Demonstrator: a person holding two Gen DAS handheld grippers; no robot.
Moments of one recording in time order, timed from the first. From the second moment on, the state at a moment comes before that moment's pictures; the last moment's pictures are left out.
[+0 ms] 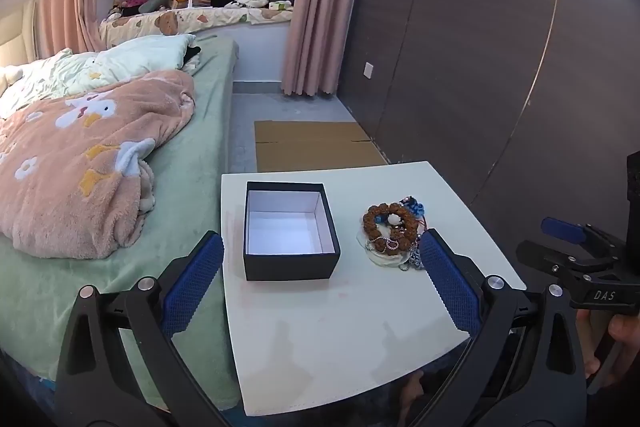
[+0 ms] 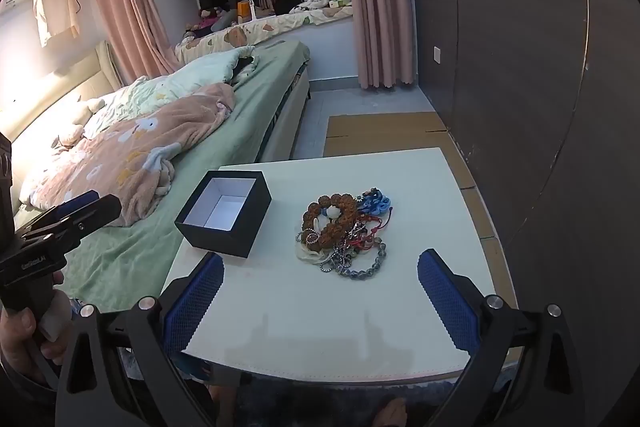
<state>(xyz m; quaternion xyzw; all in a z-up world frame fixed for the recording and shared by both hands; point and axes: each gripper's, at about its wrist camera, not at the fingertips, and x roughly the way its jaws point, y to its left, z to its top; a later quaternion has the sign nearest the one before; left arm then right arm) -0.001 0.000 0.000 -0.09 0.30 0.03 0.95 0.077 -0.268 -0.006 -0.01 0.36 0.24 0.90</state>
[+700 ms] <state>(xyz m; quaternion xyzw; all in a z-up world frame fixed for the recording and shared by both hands) -0.005 -0.001 0.002 -0.09 0.30 0.03 0.95 0.079 -0.272 -0.004 -0.01 0.36 0.24 0.90</state>
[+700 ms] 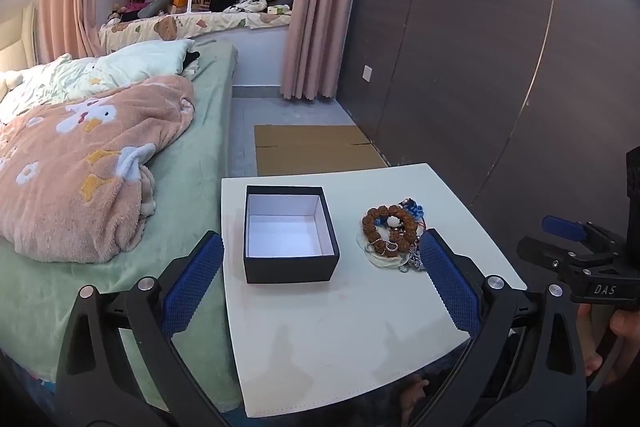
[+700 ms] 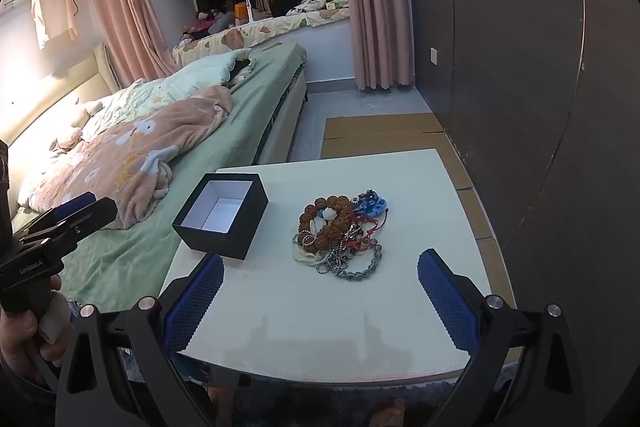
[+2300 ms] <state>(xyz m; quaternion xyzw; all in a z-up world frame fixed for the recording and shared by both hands) -0.003 -0.006 0.004 -0.09 0.30 0.03 0.95 0.077 -0.273 0.000 0.00 0.36 0.24 0.90</state>
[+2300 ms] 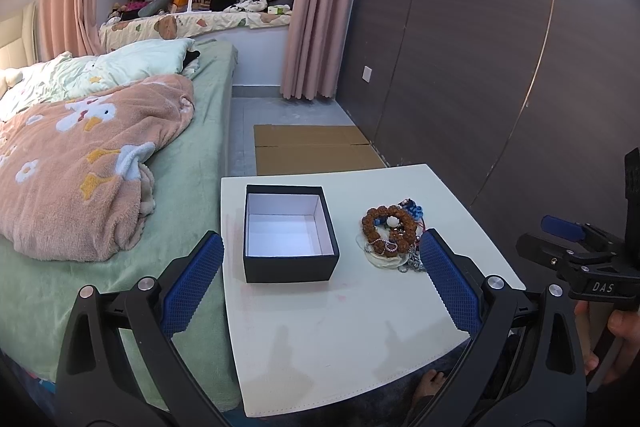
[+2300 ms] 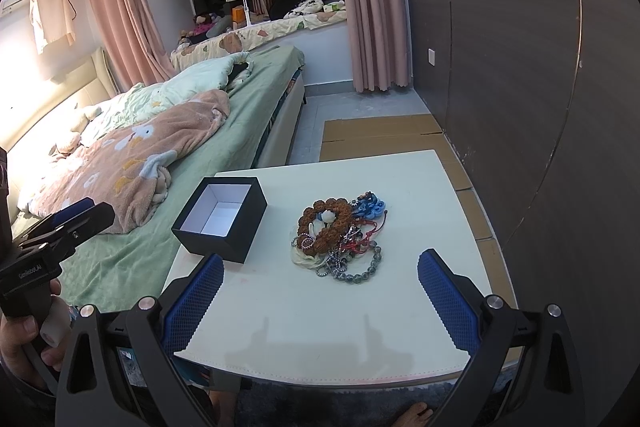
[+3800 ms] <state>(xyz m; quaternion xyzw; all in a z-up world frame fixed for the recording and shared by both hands) 0.088 -0.059 -0.039 -0.11 0.33 -0.06 0.93 0.151 -0.351 -0.036 0.17 0.40 0.14 0.89</state>
